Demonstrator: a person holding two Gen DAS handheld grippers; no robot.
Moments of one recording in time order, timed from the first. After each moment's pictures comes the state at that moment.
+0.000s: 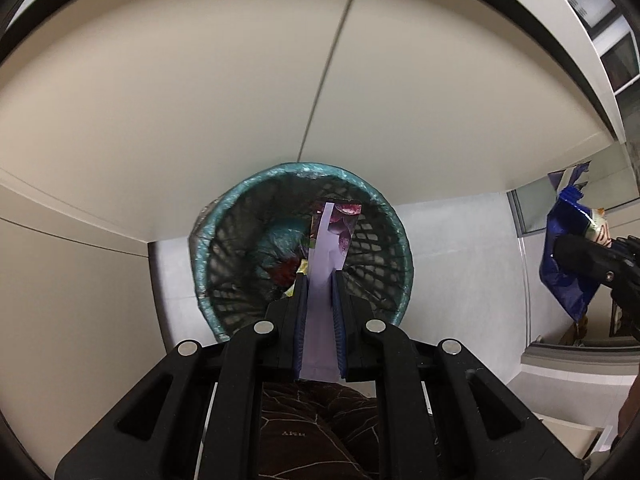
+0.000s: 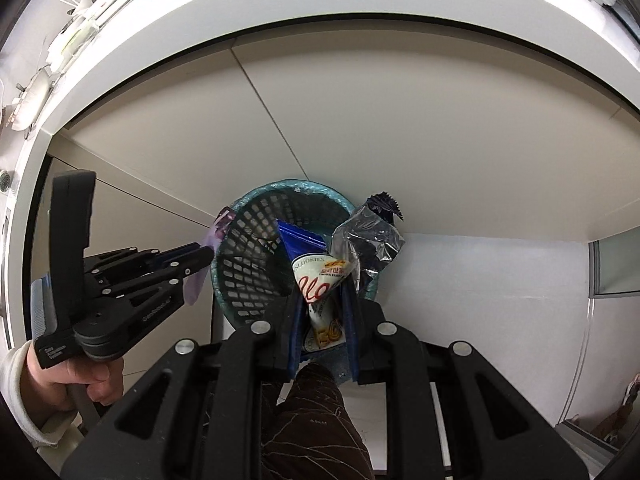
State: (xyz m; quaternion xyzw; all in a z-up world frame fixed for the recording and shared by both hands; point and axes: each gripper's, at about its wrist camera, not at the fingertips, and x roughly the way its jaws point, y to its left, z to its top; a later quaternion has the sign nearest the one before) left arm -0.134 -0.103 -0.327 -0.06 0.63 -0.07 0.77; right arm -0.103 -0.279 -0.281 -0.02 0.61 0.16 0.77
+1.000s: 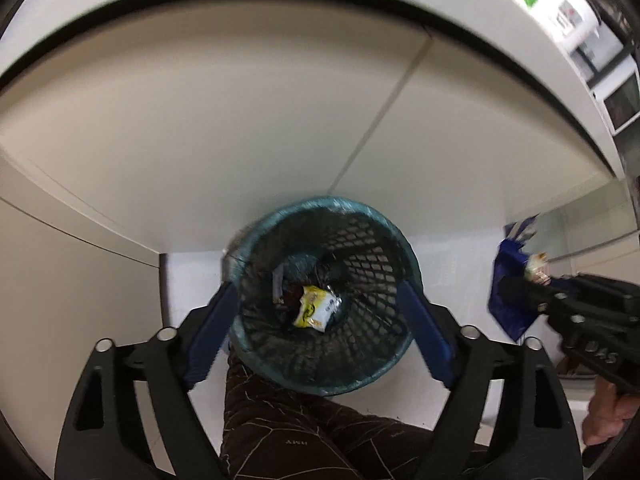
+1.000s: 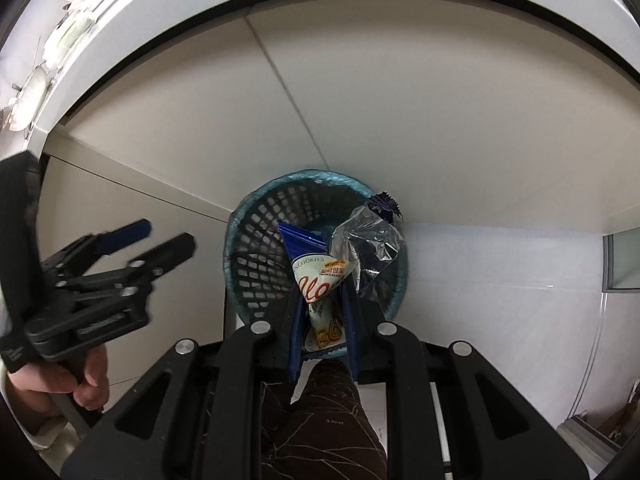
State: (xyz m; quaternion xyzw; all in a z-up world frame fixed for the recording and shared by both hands) left arm -0.134 -0.056 -0.300 -0.10 0.58 -0.04 0.80; right arm -0.089 -0.247 -0.309 -0.01 0.63 0.18 0.75
